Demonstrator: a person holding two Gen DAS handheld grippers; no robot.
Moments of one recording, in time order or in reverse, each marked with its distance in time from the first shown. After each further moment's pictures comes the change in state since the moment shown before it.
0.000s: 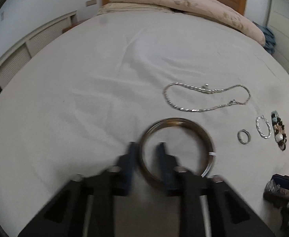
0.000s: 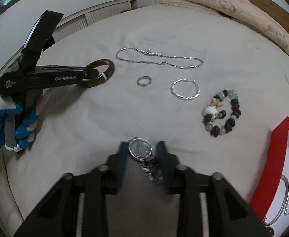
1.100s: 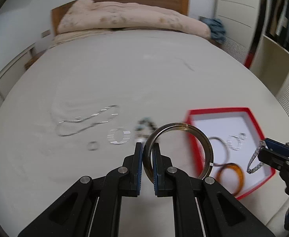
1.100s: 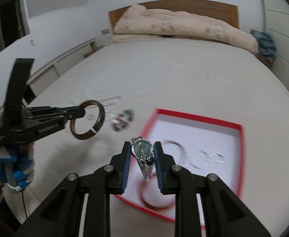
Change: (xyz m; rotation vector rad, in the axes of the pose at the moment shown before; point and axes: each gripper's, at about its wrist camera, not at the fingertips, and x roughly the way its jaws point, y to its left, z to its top) left arm -0.114 -0.204 0.001 0.222 -0.076 -0.210; right arm -0.194 -0.105 -0.073 0.268 -0.231 -0.167
